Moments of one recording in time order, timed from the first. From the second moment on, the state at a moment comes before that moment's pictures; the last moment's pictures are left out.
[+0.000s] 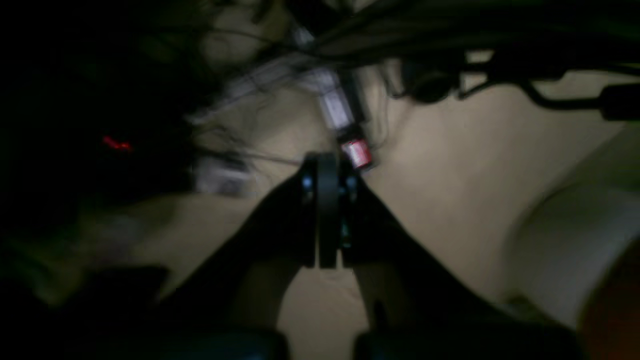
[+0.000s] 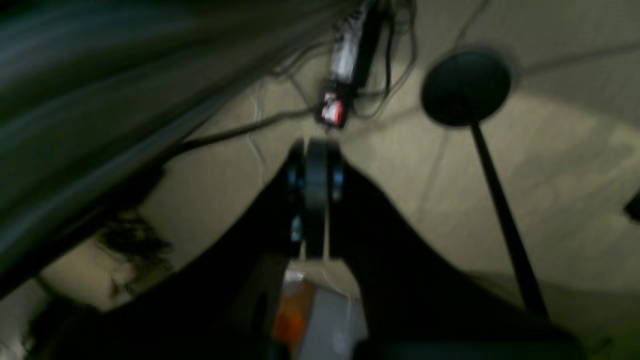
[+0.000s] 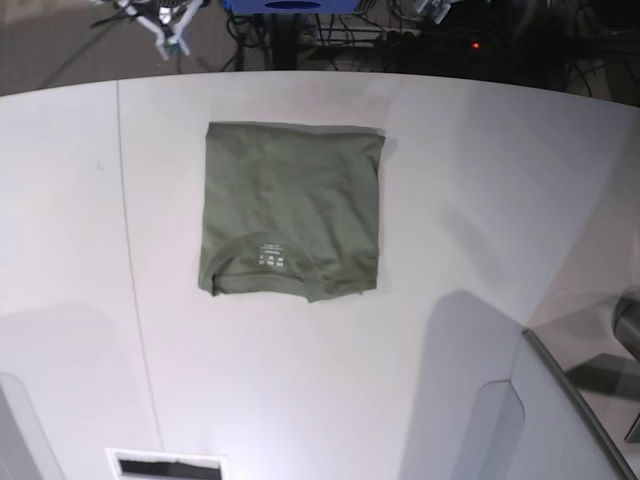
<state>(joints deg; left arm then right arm) 46.8 -11.5 -1.4 75.2 0.0 -26.2 10.9 -34.0 23.5 -31.0 89.2 27.8 -10.6 -42.0</state>
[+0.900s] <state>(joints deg) 6.5 -11.7 -1.1 5.4 3.2 -26.0 -17.9 -10.1 6.1 -31.7 6.1 28.3 -10.1 18.5</state>
